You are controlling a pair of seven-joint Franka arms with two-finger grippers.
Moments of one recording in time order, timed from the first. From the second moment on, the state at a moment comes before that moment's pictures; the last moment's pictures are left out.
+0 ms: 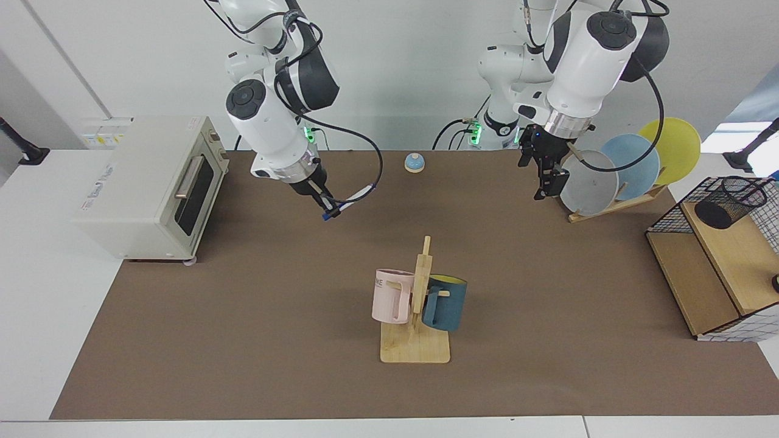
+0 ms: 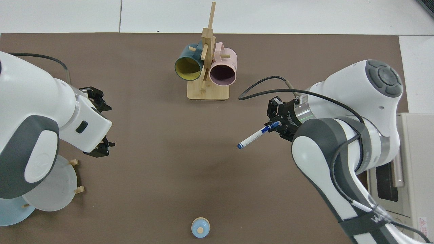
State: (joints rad) left arm -0.14 -0.01 -0.11 -1.72 -0.03 1.69 1.21; right arm 0.39 0.13 -0.10 -1.80 0.34 1.91 1.22
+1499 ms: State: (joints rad) left arm -0.18 -0.17 -0.34 -1.94 -0.40 1.85 0.90; right arm 0.57 -0.01 -0.12 -1.79 0.40 1.88 1.57
